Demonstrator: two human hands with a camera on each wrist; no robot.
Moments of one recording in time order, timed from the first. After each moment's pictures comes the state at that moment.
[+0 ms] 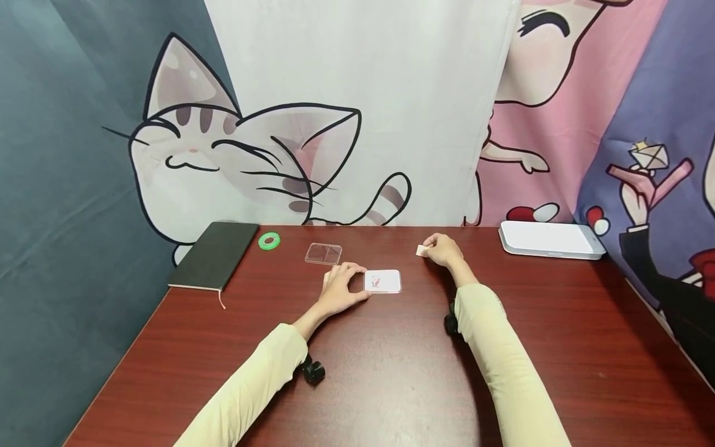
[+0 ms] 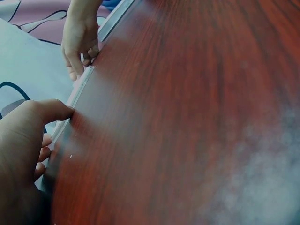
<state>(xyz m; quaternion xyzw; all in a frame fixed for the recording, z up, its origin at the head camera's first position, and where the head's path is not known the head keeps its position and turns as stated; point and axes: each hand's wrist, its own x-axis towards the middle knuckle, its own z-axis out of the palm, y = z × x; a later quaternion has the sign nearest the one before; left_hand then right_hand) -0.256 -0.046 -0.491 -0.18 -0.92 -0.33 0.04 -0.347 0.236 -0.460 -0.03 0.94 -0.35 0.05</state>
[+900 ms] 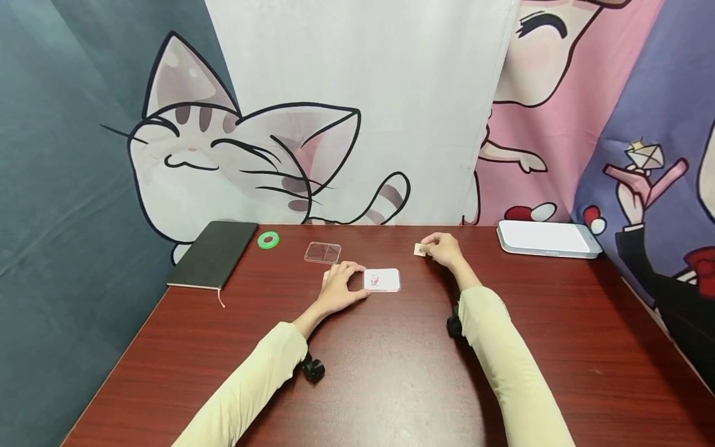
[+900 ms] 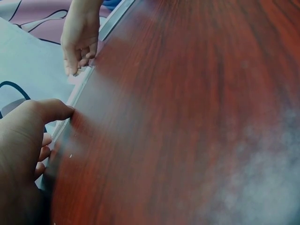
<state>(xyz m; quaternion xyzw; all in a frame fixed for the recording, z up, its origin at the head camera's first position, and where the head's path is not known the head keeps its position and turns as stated) -0.257 -0.047 -0.491 -0.18 -0.92 -0.34 0.05 -0.343 0.239 -0.459 -0.03 0.88 -0.47 0.05</state>
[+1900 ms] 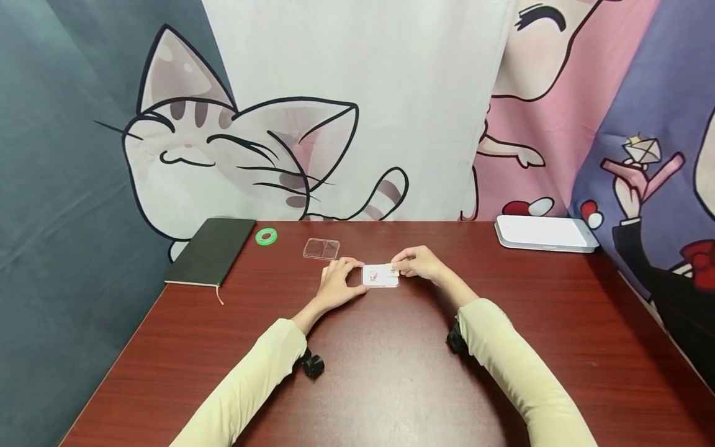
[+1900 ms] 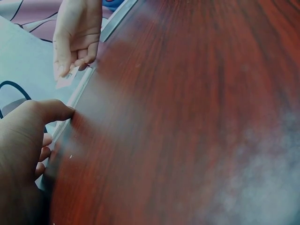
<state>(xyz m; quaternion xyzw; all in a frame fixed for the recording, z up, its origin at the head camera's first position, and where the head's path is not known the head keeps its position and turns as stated) -0.258 -0.047 -0.491 -0.18 -0.92 -0.34 0.04 -0.301 0.197 -0.455 -0.08 0.82 -0.53 0.19</state>
